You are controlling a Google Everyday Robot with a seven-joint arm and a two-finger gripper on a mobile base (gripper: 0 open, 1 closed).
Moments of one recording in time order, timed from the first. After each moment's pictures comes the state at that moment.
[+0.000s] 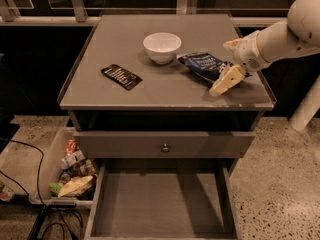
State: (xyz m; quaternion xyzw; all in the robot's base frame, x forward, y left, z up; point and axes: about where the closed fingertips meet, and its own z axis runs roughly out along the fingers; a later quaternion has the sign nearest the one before) arm 0.668 -0.197 0.863 -0.54 0.74 0.08 0.38
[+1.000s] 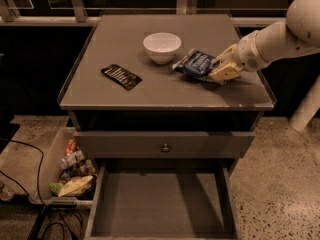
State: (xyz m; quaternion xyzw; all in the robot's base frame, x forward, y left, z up) arm 0.668 -0.196 0.863 -0.54 0.74 0.08 0.38
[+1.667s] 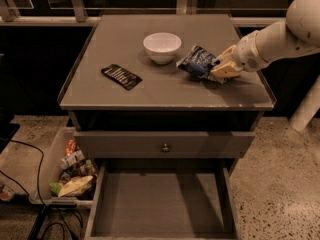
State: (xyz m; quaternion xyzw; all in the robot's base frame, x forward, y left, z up) arm 0.668 -0.196 0.863 -0.54 0.74 0.08 0.38
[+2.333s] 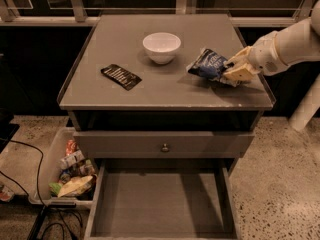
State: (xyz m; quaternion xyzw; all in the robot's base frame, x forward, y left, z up) arm 0.638 -0.216 0.876 -0.55 0.74 0.08 0.38
